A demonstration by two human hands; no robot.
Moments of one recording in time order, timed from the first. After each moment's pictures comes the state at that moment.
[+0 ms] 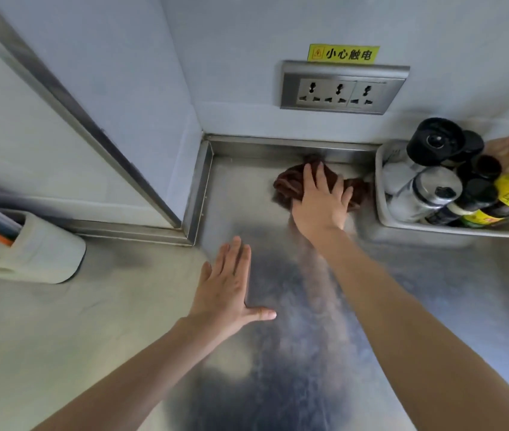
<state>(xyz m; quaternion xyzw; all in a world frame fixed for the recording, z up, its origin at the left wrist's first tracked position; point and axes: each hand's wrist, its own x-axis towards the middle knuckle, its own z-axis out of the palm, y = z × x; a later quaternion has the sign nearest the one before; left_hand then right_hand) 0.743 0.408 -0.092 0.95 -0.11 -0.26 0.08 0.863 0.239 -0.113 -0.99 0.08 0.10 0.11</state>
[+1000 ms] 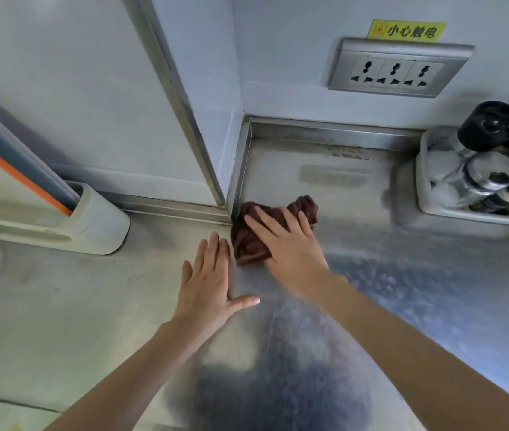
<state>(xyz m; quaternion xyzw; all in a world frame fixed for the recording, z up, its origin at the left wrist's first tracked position) 0.710 0.484 -0.095 0.97 -0.01 -0.25 0.08 0.767 0.325 -0.114 -0.96 -0.22 0.09 0.10</state>
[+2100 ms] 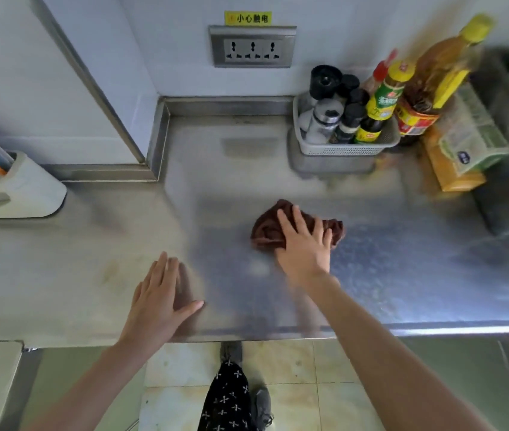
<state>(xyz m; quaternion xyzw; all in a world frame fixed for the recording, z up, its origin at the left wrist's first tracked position) 0.564 0.440 -0.078 0.96 -0.02 -0.20 0.18 0.615 0.187 -0.103 -0.98 0.09 0.13 0.13</state>
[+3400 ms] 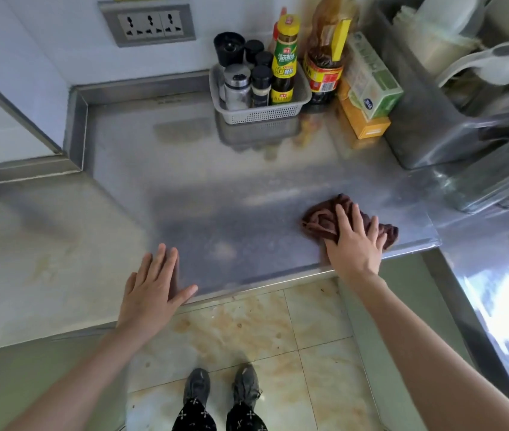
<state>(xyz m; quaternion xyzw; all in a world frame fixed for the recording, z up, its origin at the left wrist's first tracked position) 0.523 0.370 -0.104 0.97 -0.13 -0.20 0.09 0.485 0.037 -0.110 -0.94 0.32 0.06 0.13</state>
